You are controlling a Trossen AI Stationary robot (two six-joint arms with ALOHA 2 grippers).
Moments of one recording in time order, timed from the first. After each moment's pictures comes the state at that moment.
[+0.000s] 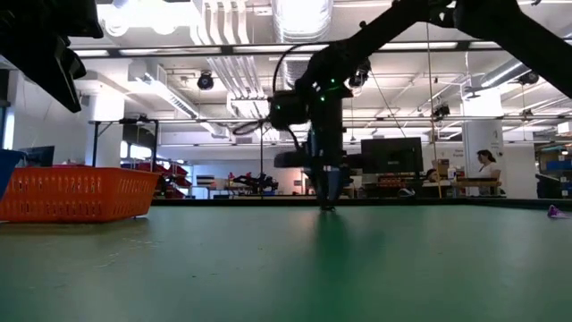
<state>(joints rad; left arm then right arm) -0.42 0.78 0.76 -1.12 -0.36 -0.74 -0.38 2.22 1.74 -1.00 0.03 0.80</state>
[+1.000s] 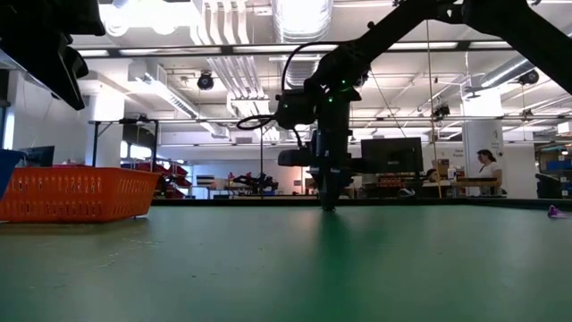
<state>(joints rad) -0.42 0.78 0.76 -1.09 -0.36 -0.73 -0.41 2.24 1.62 -0.89 0.01 0.71</state>
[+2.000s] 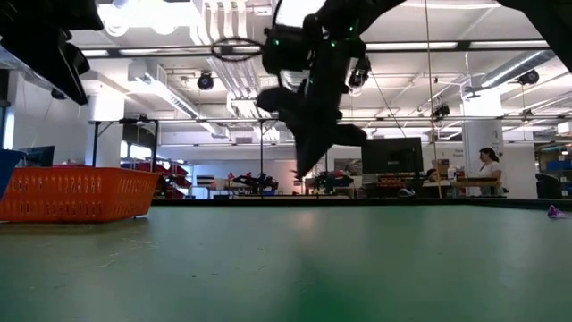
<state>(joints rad) -0.42 0.73 0.76 -1.10 -0.39 -0.69 -0.18 2.03 1.61 -0.85 -0.07 0.71</state>
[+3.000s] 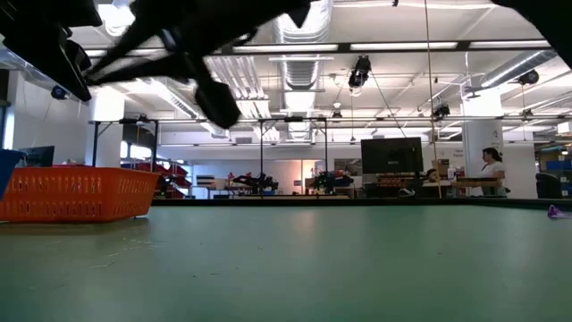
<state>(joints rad) -0.42 0.70 0.76 -1.10 -0.42 -0.64 0.17 2.27 1.90 -0.23 -0.15 0.95</state>
